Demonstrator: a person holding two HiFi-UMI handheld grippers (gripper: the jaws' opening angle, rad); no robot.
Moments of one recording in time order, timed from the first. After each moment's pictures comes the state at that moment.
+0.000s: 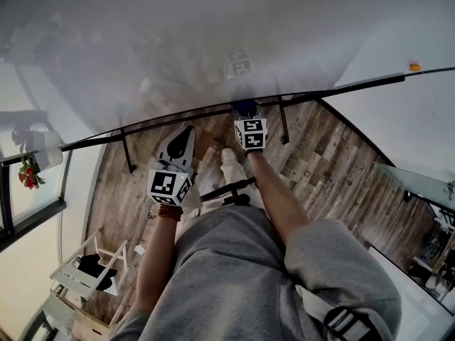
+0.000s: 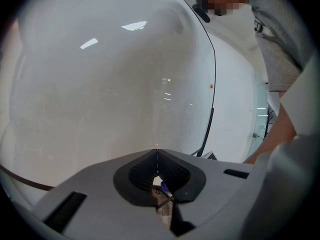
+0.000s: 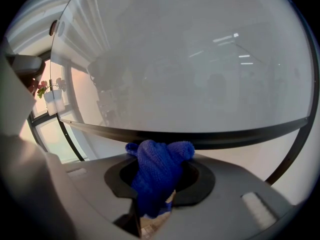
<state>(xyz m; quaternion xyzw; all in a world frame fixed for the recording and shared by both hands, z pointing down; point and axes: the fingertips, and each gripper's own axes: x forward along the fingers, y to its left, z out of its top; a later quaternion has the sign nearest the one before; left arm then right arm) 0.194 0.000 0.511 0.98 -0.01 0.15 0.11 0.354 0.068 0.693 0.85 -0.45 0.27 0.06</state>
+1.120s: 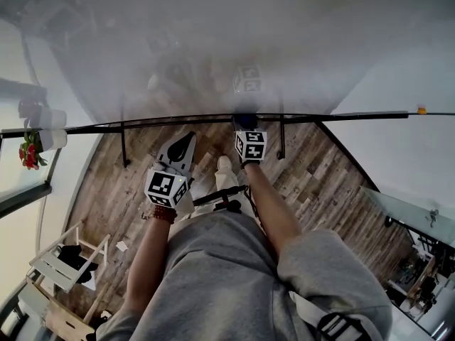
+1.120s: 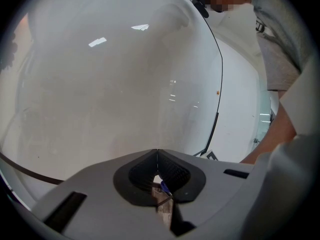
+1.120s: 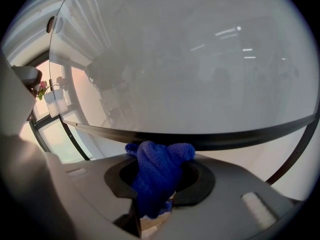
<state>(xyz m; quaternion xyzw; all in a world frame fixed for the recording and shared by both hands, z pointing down) 0.146 -0.057 0.515 0.98 -0.03 0.15 0.14 0.310 0.015 0.695 0.83 -0.46 0.30 0.06</state>
